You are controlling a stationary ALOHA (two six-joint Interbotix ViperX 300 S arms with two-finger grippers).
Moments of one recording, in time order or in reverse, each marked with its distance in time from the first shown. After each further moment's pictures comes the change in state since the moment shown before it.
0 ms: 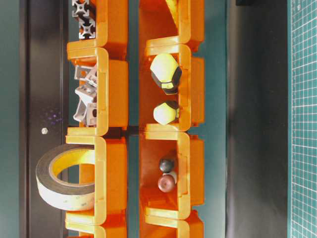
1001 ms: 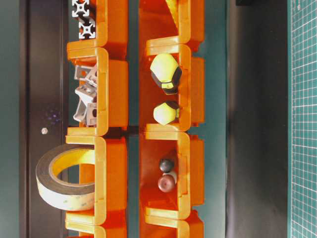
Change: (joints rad) left arm -0.003 -0.049 0.017 0.002 0.041 0.000; right arm -0.054 -0.365 0.158 0.002 0.066 0.006
